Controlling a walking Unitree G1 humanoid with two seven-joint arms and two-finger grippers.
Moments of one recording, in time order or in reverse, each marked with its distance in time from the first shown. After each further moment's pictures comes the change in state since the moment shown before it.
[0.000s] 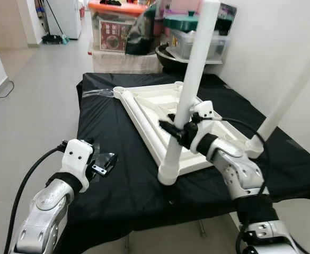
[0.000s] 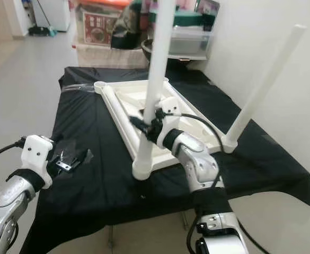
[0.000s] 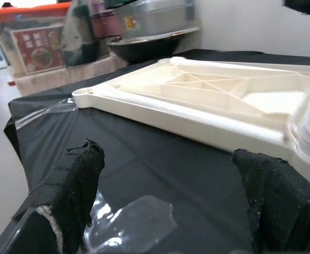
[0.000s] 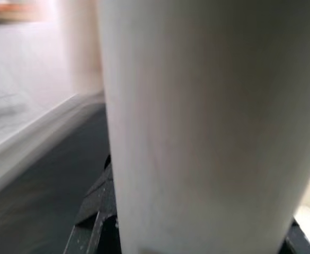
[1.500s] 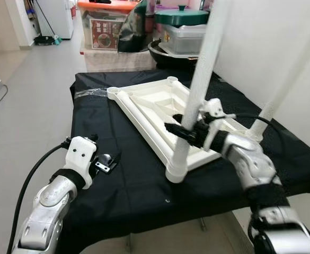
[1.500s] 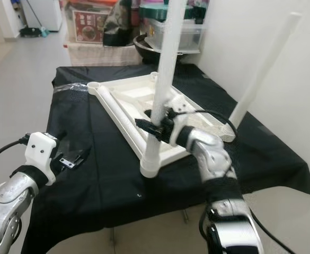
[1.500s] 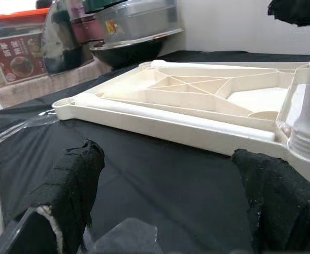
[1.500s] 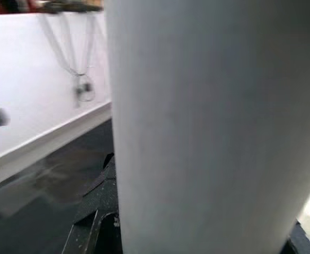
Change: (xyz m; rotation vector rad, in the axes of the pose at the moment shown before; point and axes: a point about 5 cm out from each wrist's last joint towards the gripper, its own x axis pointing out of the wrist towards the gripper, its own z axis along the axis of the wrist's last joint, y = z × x) left arm 0.005 0.000 0.005 0.013 -0.024 -0.014; right arm 0.020 -0.009 0.013 -0.068 0.023 0.461
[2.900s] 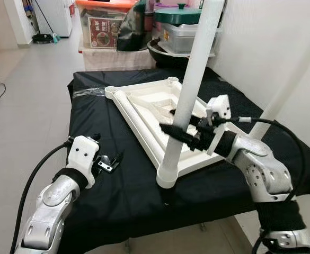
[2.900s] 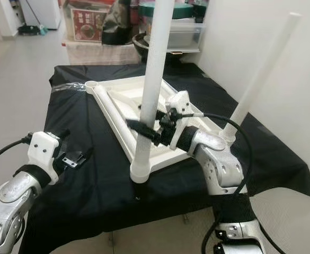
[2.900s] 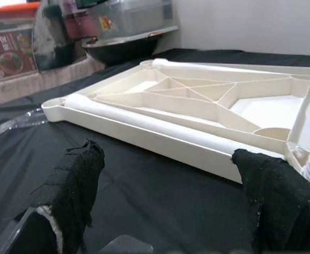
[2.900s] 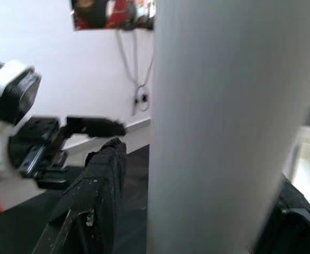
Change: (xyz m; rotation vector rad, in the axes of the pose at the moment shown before) left arm 0.005 -0.004 0.000 -0.012 -0.007 -0.011; right arm -0.028 0.047 0.020 -0.031 -0.097 0.343
